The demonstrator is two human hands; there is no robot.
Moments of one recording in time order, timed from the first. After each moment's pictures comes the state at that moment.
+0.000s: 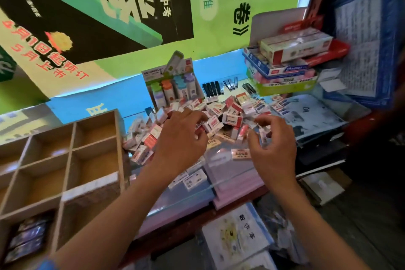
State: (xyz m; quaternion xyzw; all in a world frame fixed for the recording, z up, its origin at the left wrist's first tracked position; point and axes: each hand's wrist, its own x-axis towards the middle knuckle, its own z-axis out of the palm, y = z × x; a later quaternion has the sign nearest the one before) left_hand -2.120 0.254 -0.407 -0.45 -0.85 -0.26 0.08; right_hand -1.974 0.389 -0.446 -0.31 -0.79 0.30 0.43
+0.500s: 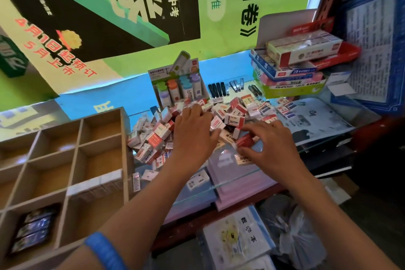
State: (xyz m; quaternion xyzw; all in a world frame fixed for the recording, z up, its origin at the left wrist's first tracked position) left_hand -2.114 0.282 -0.417 -0.39 -0.90 -0.17 0.12; right_hand -1.976 0.414 -0.434 -0.20 -0.94 0.19 0.22
